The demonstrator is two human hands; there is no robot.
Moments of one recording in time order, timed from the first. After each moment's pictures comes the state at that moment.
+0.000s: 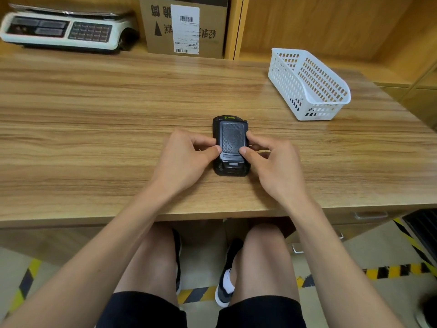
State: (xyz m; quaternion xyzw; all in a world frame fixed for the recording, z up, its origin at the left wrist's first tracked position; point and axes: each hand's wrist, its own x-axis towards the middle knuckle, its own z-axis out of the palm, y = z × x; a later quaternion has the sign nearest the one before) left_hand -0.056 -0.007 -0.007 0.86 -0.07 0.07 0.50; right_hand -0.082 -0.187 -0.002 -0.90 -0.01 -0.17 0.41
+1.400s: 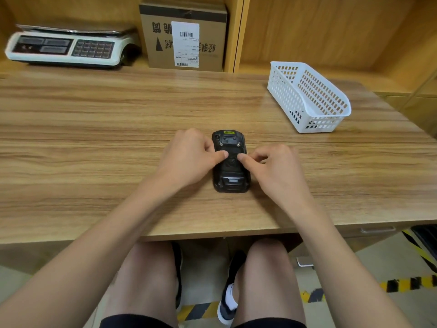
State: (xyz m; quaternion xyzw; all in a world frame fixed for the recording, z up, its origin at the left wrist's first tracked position) left_hand -0.018 -0.014 0.009 0.93 -0.09 0.06 0.34; right_hand -0.060 -0.195 0.004 -0.93 -0.02 -0.16 0.33
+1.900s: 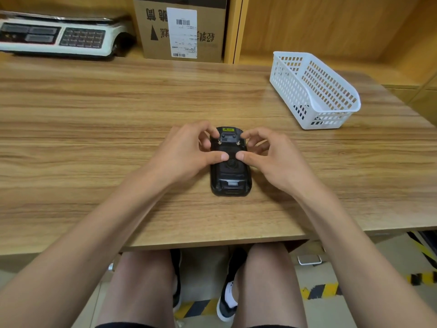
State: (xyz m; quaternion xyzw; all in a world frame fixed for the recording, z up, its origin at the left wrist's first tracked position) left_hand 0.005 -0.007 -0.002 0.91 -0.15 0.04 0.38; right_hand -0.027 -0.209 0.005 -0.91 -0.05 -0.07 0.40
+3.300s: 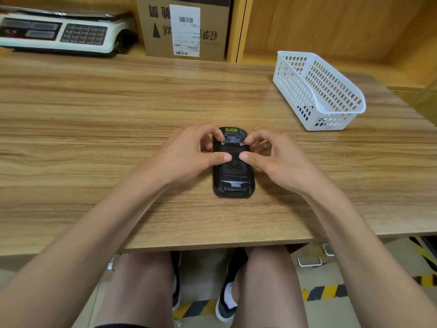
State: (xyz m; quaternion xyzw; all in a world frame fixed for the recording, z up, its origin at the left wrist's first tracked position) left_hand 0.009 -0.003 -0.005 0.91 -0.19 0.02 0.37; right_hand -0.016 -0.215 0.000 -0.92 -0.08 -0.04 0.38
